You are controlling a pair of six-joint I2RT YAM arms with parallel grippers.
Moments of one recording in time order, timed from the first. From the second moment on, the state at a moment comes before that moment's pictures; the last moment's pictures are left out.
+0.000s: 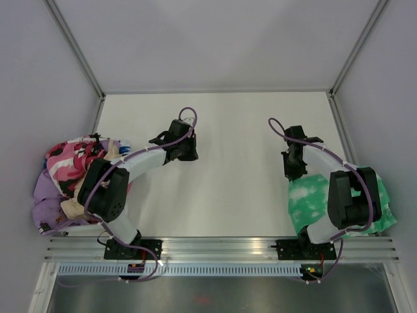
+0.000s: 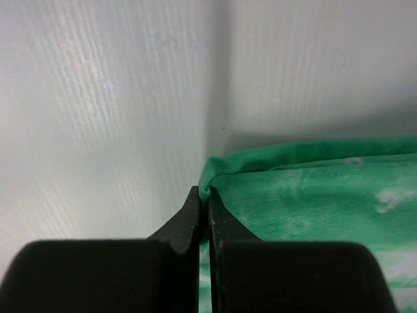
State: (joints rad) left arm -0.49 1.67 1.05 -0.23 0.08 -0.41; right arm 0.13 1.56 0.95 -0.74 0.14 0.14
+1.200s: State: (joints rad) left arm -0.49 1.71 1.15 -0.26 0.08 -0.41; right arm -0.51 1.46 0.97 -0.54 0.59 0.22
